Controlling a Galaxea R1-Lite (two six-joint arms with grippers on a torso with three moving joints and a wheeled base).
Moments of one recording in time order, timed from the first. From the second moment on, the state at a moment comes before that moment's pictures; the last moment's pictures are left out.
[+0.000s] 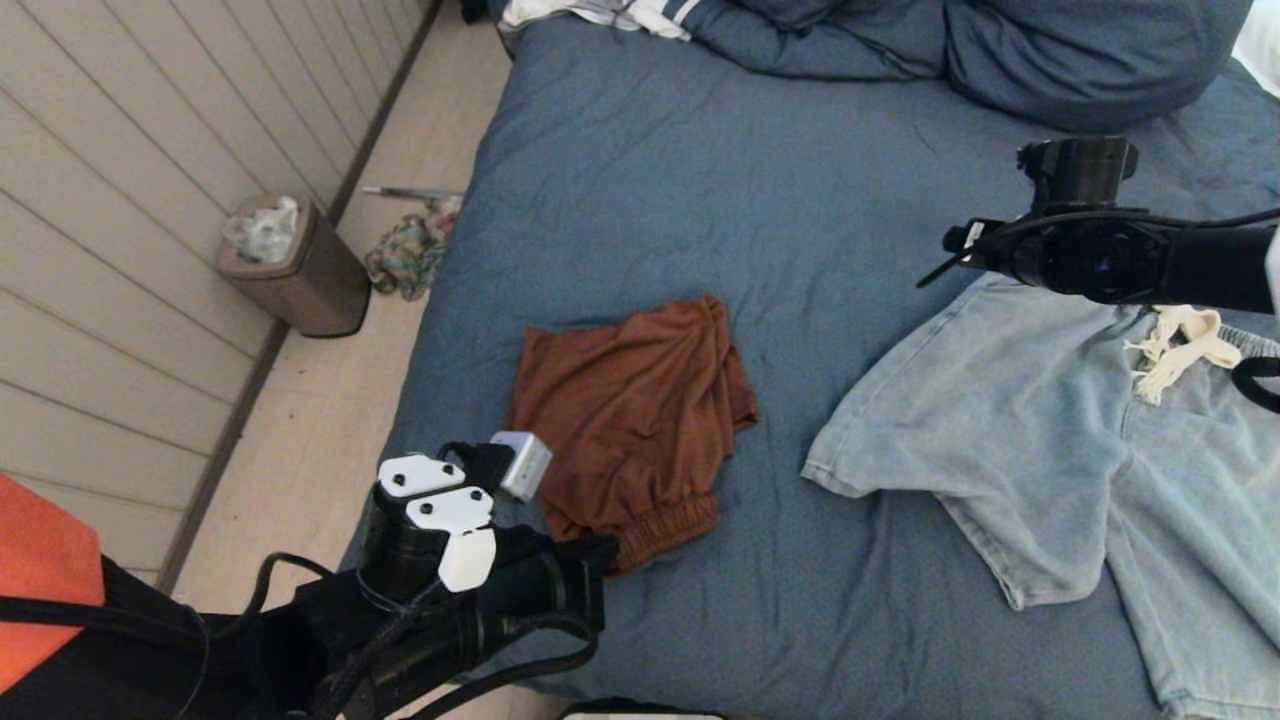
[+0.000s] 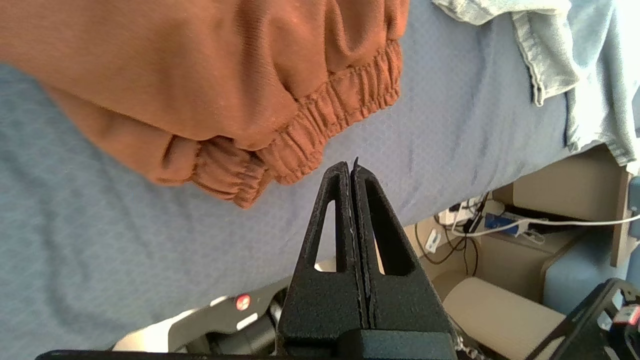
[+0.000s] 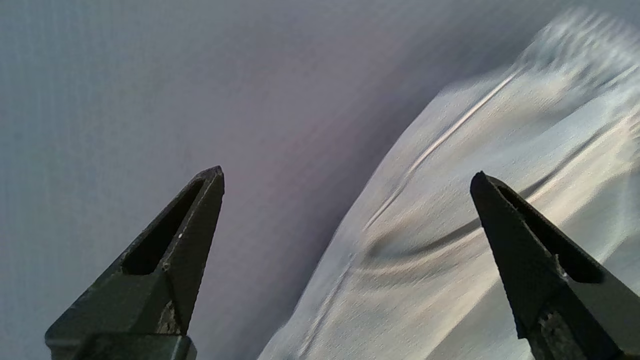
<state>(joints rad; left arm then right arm) -0.82 1.82 -0.51 -0.95 0.02 -0.43 -0.07 2.19 -1.96 -0.06 -0.29 0.16</state>
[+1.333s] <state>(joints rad) -0.82 1.74 -0.50 -0.95 0.03 -0.43 -0.14 2.35 -1.96 -0.21 -0.27 0.10</state>
